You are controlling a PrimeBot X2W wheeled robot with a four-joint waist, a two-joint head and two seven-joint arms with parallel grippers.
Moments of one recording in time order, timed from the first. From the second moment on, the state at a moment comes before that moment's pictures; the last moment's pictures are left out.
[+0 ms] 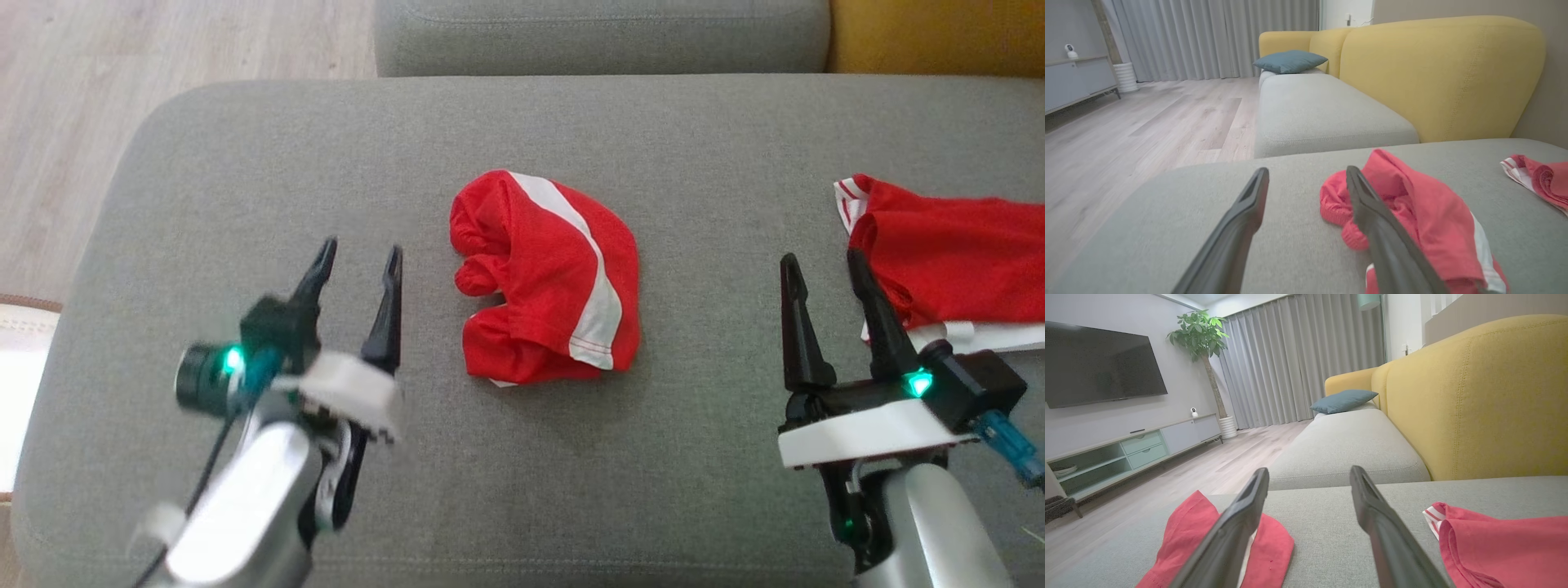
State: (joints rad) left arm -0.41 0.29 -0.68 0.30 -0.50 0.29 -0.25; right arm -0.10 -0.05 0.09 0.11 0.23 0.12 -0.19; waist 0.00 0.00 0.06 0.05
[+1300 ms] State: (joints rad) left arm -0.17 0.10 -0.37 0.21 -0.23 0.11 -0.25; right arm -0.21 -0.05 0.29 0.41 0.41 0.12 -0.03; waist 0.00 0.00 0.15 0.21
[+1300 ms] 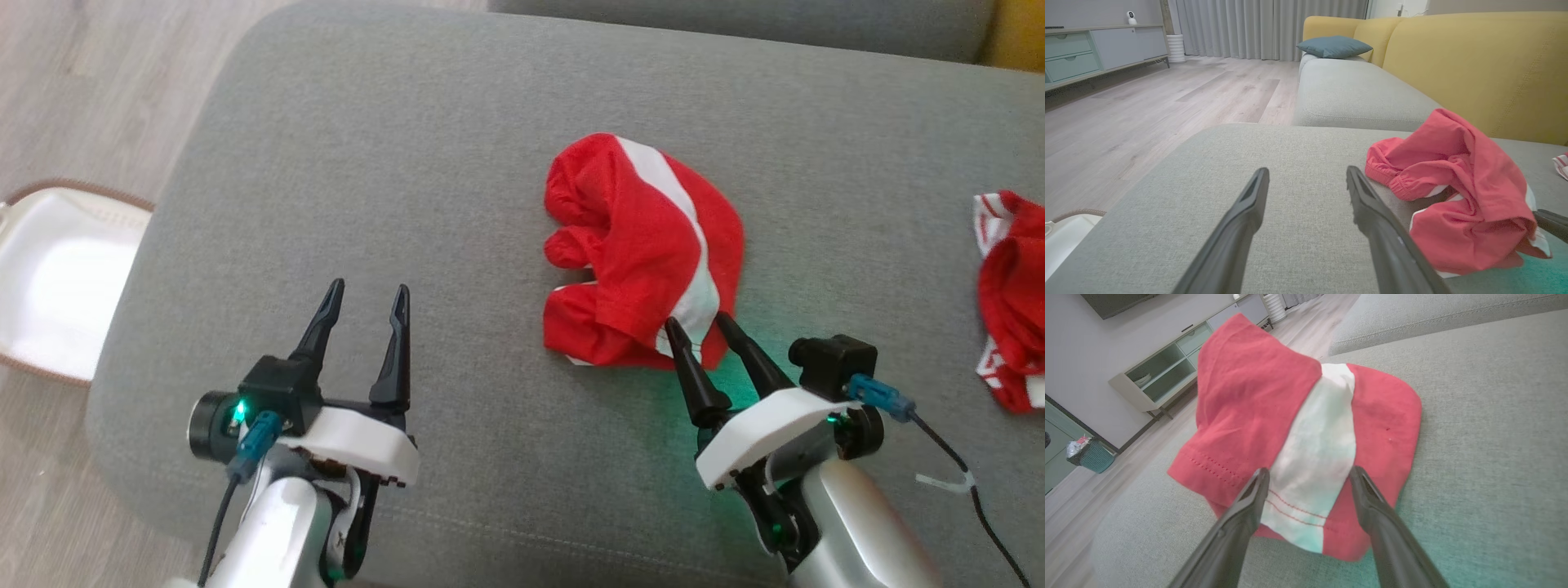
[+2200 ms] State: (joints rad) left arm -0.17 0.06 -0.30 0.23 -0.18 0.07 -0.25; right arm -0.28 -0.05 0.17 0.52 0.34 0.12 -0.11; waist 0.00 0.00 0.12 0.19
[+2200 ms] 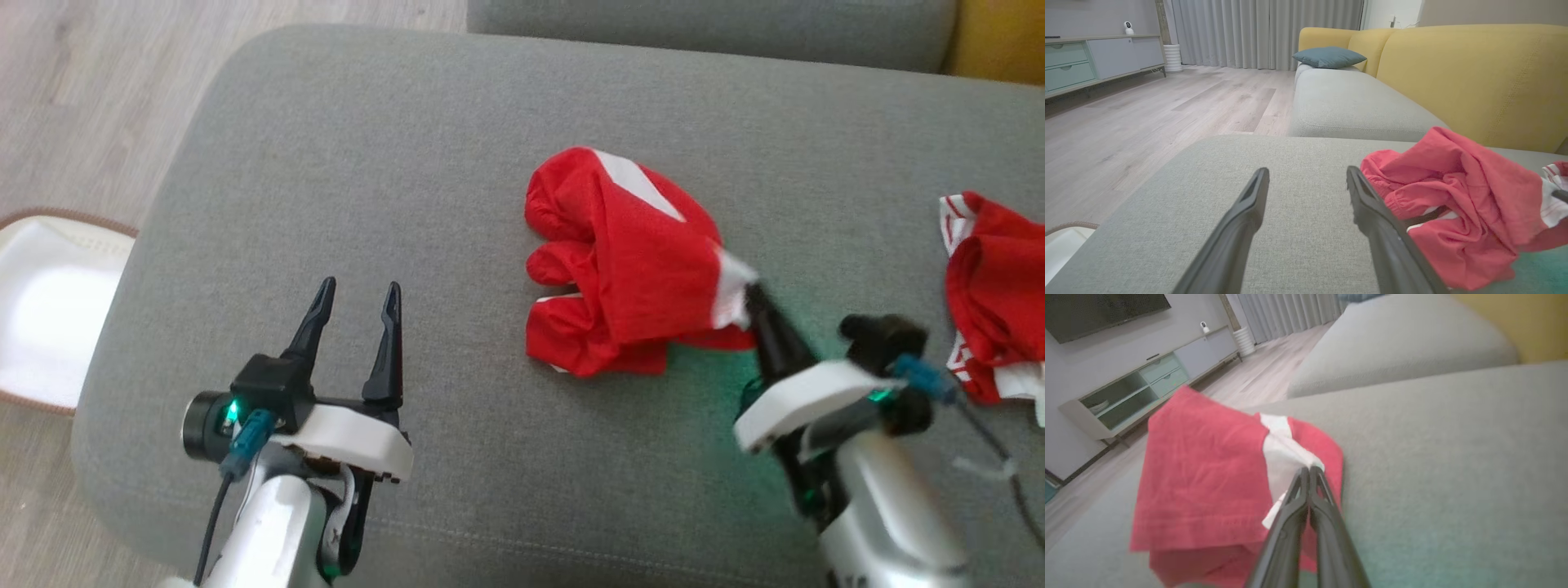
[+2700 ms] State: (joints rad) left arm -0.15 0.05 -0.28 0.23 -0.18 0.06 -0.25; right arm -0.79 -0.22 0.08 0.43 0.08 0.12 -0.02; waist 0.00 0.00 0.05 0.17
